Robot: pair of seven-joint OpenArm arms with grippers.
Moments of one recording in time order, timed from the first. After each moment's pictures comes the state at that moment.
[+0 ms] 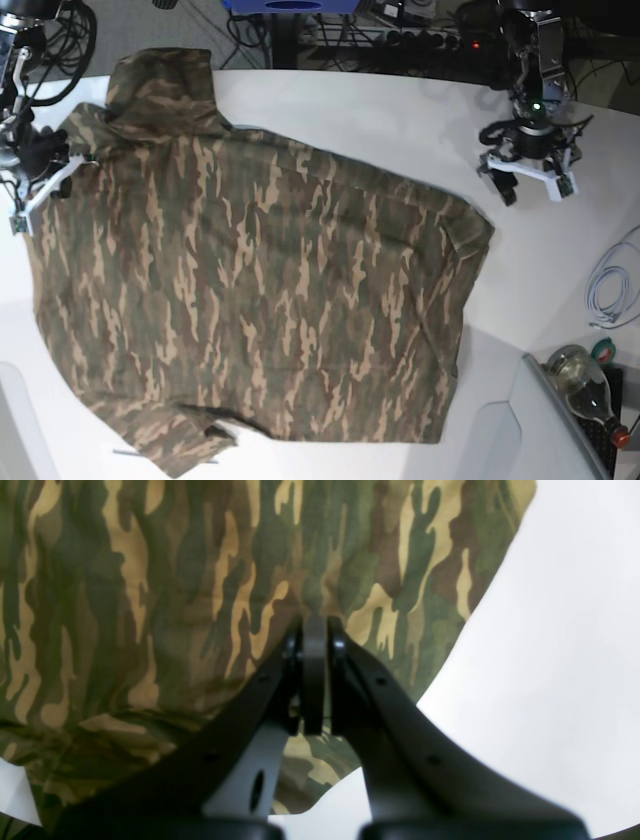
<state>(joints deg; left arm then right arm) 14.9 -12.6 -14.8 68.7 -18.1 0.7 2.9 -13.3 11.5 25.2 87.0 11.3 24.8 -44.2</state>
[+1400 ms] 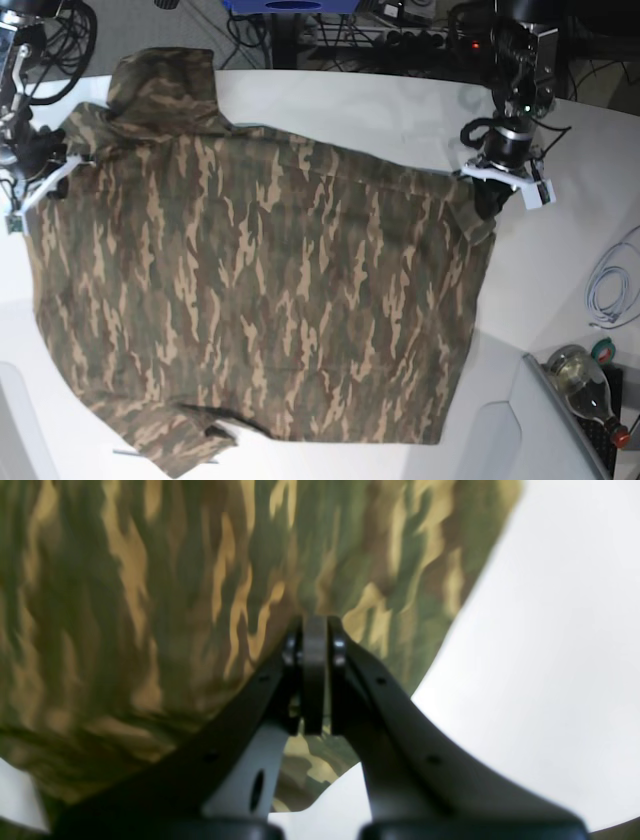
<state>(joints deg) 13.9 -14.5 -8.0 64.6 -30.8 -15.1 -4.8 -14.3 8.4 30.3 91.3 11.7 24.9 -44.2</state>
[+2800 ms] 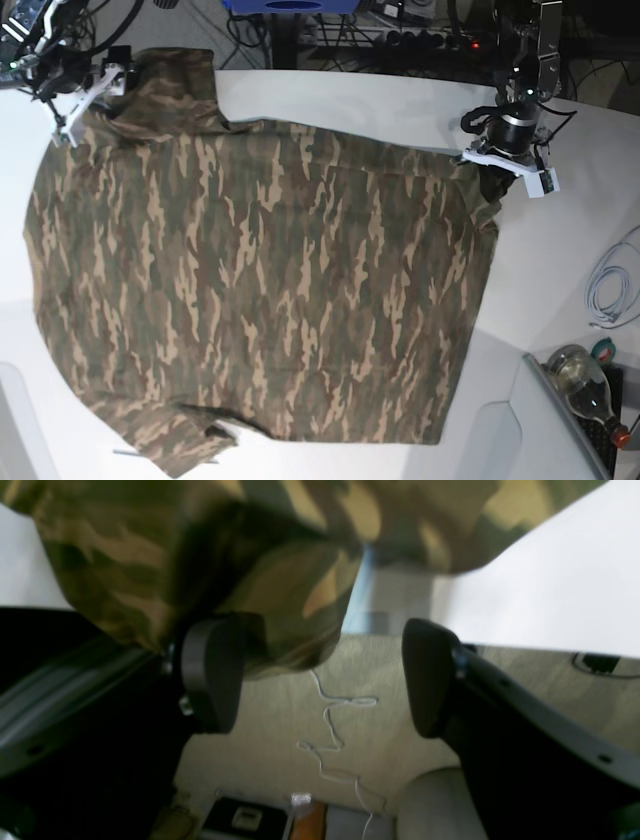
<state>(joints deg) 19.9 -14.7 -7.7 77.1 -31.0 -4.5 4.4 -18.6 -3.9 39.1 92.3 11.1 40.0 -72.3</state>
